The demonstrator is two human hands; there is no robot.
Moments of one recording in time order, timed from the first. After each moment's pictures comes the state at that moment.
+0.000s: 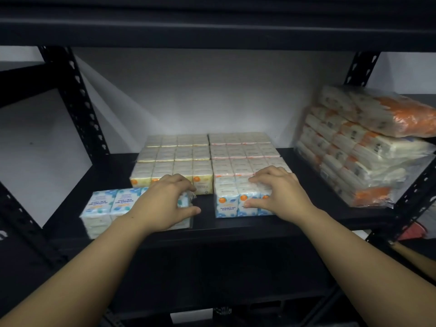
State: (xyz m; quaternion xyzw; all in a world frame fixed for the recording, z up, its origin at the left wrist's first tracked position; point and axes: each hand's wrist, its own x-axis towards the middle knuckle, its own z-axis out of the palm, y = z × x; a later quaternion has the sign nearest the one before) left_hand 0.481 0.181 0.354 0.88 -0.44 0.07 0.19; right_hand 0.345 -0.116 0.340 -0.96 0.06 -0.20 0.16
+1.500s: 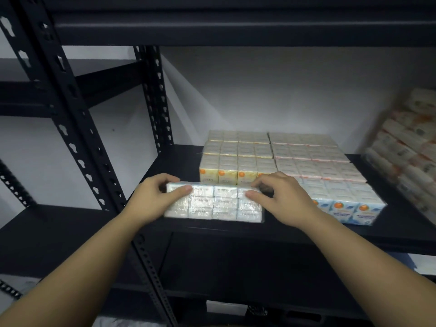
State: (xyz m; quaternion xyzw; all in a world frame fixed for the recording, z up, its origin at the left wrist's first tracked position) left_hand 0.497 0.338 0.354 0.87 -0.17 0.00 0.46; right_hand 0.401 0.020 0.349 -0.95 -0.01 -0.14 0.27
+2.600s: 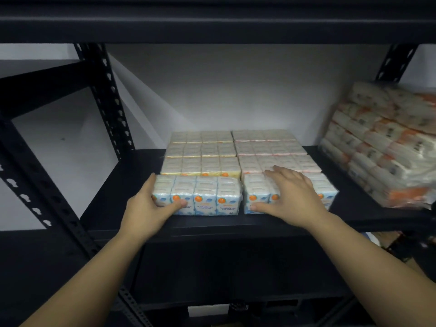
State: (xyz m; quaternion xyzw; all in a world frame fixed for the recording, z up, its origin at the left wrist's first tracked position) left_hand 0.483 0.268 0.332 0.87 -0.17 0.03 0.46; right_hand 0.354 -0.051 0.348 -0.98 0.13 -0.12 0.10
